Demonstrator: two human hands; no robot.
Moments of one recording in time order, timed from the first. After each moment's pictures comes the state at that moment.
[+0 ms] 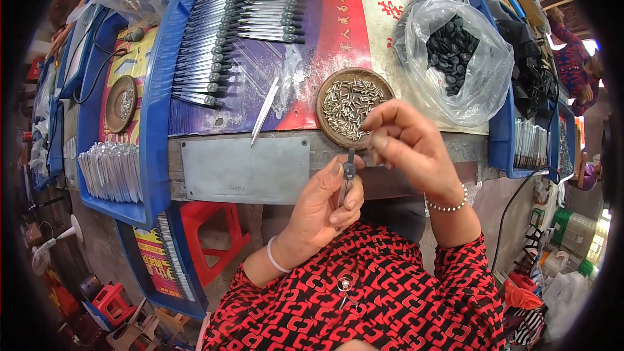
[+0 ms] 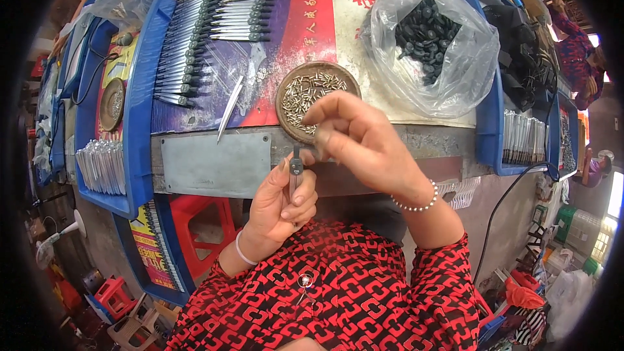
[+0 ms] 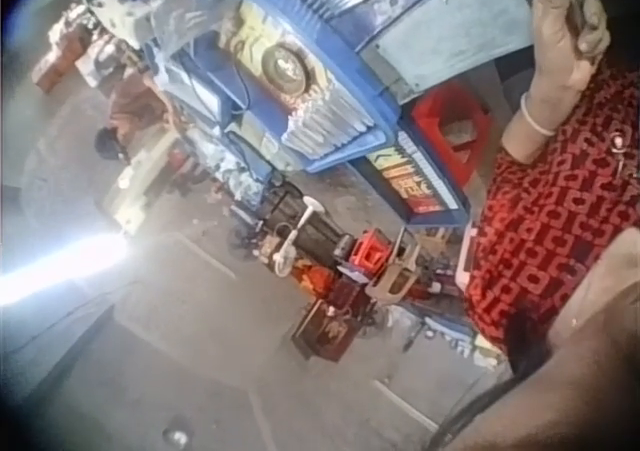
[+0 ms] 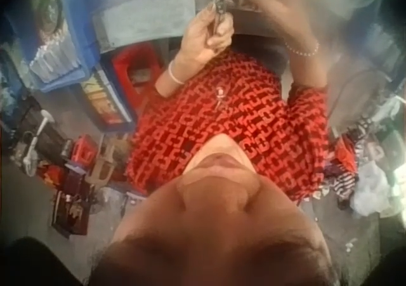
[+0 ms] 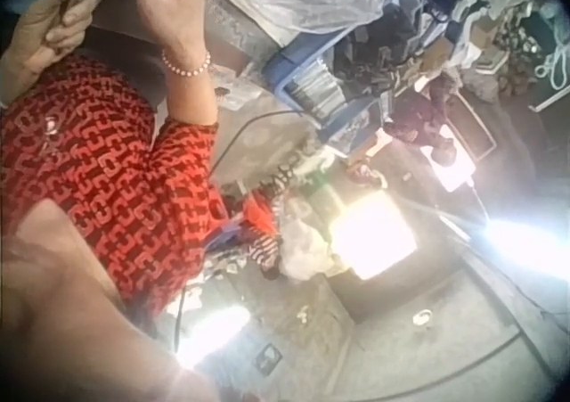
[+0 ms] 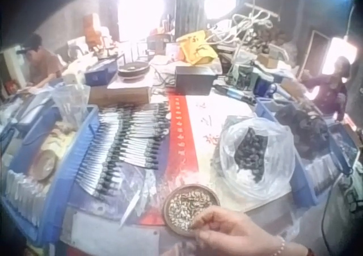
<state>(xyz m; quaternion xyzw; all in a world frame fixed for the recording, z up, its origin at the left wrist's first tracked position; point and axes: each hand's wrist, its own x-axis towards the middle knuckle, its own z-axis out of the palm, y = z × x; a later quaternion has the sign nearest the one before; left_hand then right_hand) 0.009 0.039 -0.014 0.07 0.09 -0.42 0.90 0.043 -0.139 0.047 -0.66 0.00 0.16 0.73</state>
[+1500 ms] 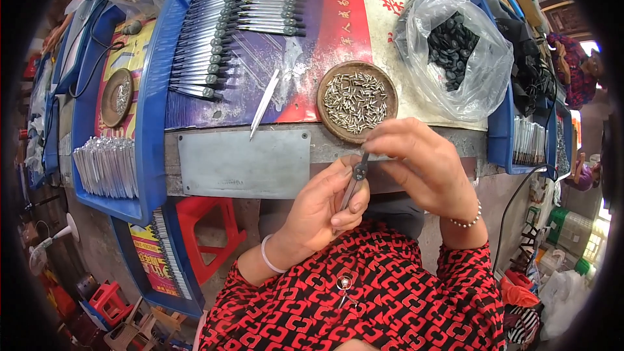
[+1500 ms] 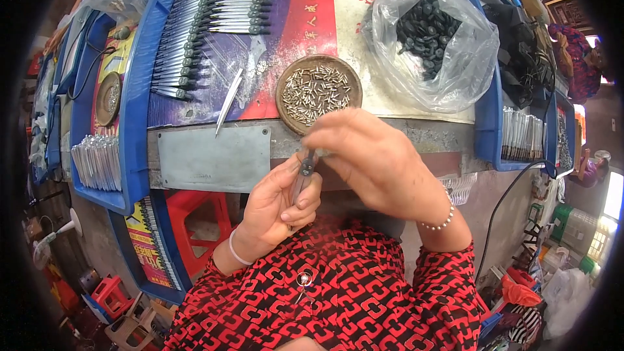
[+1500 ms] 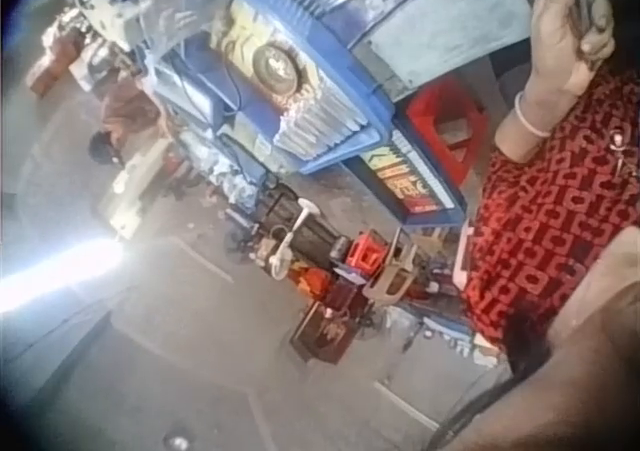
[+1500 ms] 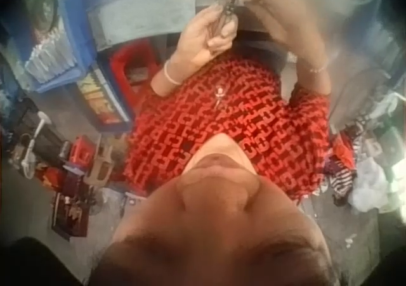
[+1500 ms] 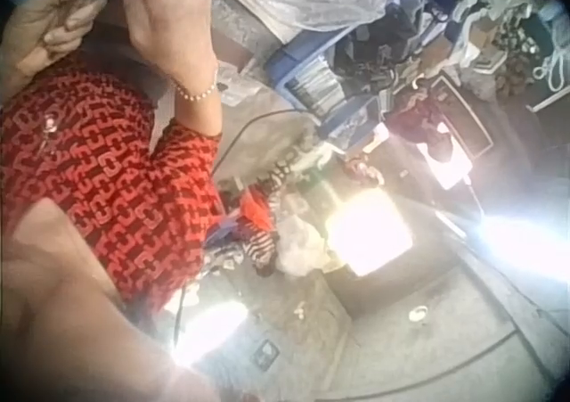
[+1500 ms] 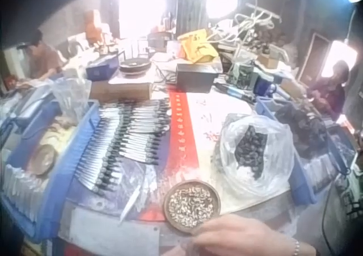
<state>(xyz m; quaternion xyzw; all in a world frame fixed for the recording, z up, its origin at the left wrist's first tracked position) 0.008 0.045 -0.005 0.06 0.09 -0.46 0.88 0.031 -0.142 0.065 -0.87 -0.24 -0.01 0.43</state>
